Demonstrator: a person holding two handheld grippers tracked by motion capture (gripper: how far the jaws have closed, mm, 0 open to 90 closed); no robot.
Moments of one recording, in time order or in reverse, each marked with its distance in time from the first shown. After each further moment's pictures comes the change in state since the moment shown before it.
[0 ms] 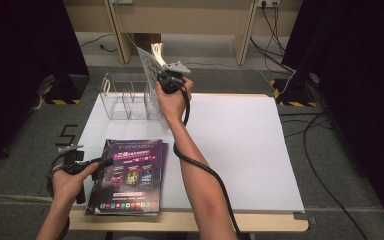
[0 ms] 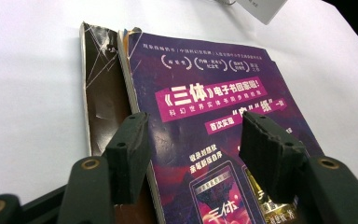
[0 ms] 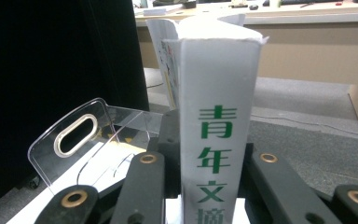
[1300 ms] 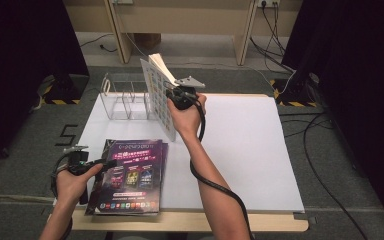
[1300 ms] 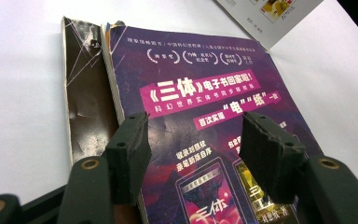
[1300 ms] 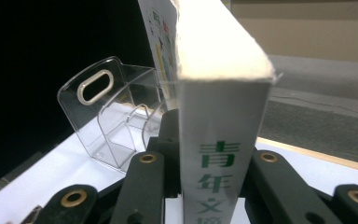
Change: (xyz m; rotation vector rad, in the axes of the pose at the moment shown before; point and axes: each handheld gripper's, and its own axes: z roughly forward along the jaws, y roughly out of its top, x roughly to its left) left arm -0.008 -0.002 0.004 0.015 -0.002 0.025; right arm -0.016 -0.023 -0.054 0.093 0.068 -0.005
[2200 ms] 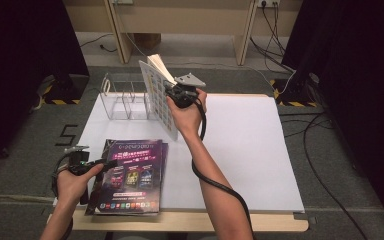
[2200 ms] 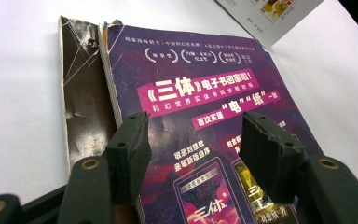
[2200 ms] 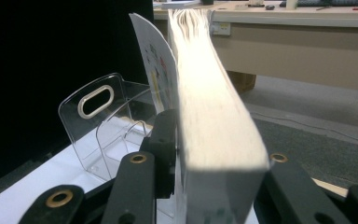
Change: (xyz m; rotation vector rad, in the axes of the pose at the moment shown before) left arm -0.002 0.000 0.001 0.003 0.000 0.000; right arm 0.001 0.004 -0.006 -0.075 0.000 -0.069
